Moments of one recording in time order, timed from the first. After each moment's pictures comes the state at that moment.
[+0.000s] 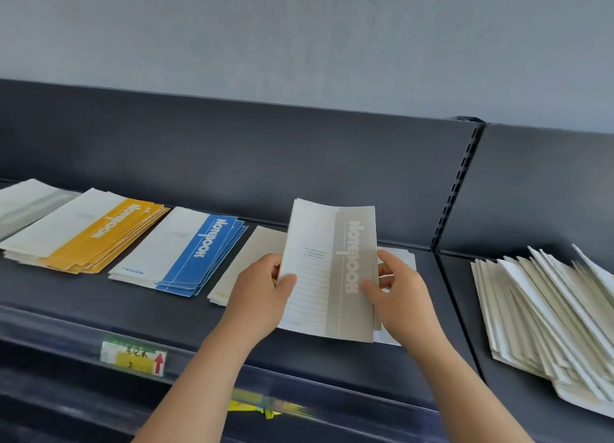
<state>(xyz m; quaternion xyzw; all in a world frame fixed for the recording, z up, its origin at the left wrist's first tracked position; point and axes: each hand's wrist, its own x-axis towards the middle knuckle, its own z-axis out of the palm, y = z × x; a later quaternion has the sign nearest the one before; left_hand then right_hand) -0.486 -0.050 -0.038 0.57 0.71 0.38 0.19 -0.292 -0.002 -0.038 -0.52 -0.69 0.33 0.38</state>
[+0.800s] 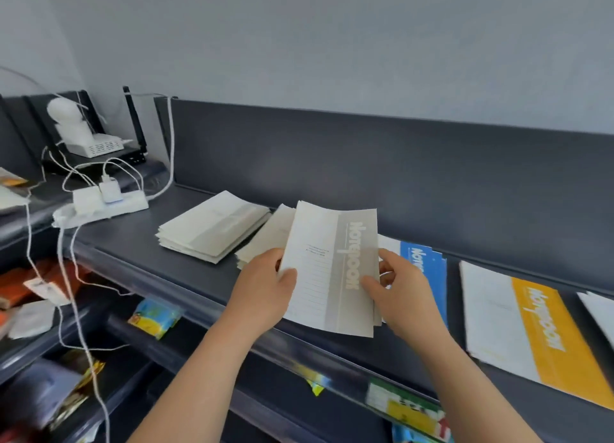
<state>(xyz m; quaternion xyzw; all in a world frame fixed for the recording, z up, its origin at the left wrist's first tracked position) -0.814 -0.138 -0.022 0.50 0.75 0.41 0.13 -0.637 -0.040 -0.037 -0.44 -0.76 0.33 0.34</state>
